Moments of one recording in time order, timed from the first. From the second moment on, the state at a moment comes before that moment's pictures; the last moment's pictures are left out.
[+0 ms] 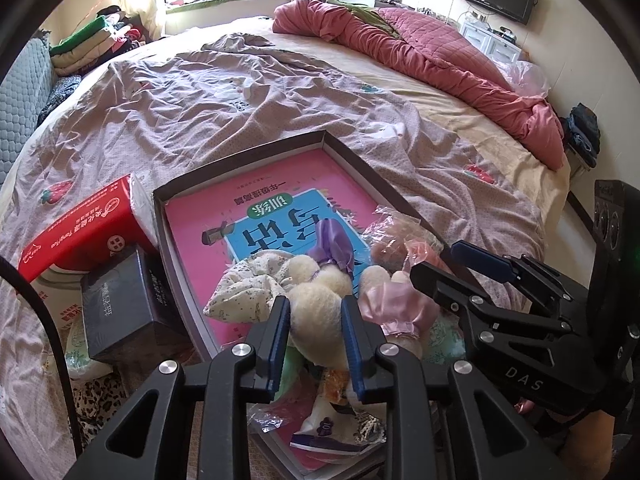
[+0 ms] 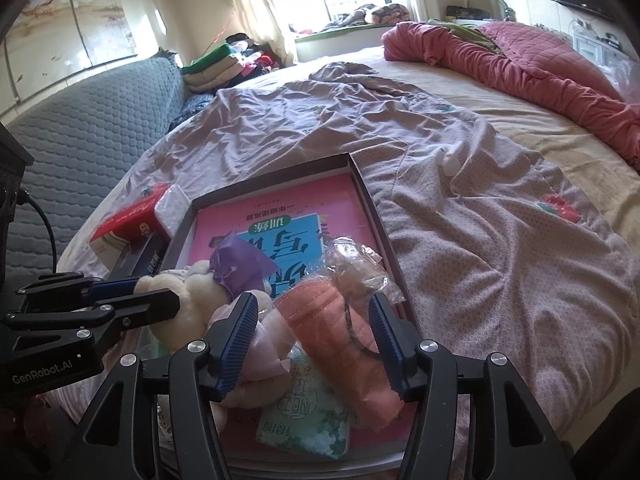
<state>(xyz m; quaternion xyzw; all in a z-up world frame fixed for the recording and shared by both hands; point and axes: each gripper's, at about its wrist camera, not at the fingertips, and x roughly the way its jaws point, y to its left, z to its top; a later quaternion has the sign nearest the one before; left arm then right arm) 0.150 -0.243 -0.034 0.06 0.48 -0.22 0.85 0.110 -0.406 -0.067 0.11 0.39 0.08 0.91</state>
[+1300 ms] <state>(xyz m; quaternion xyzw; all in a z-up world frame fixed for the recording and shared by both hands) 0.120 -0.215 0.021 0.06 0.44 -0.19 0.88 0.082 -0.385 -0.010 0.04 0.35 0.04 0.94</state>
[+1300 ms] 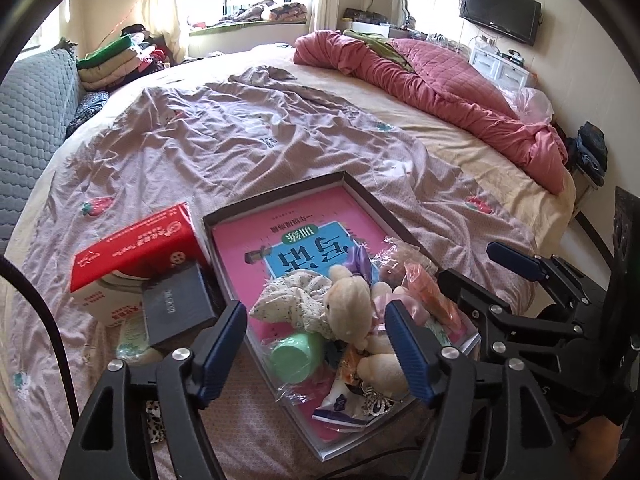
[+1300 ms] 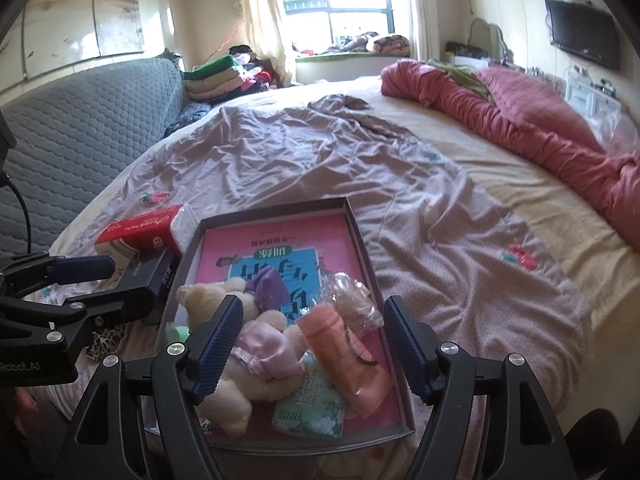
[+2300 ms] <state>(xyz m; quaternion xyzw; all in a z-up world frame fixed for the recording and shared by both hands) 0.076 -0.125 0.100 0.03 0.38 -0.13 0.91 0.040 -0.318 0.064 -0.03 0.29 0.07 0.95</state>
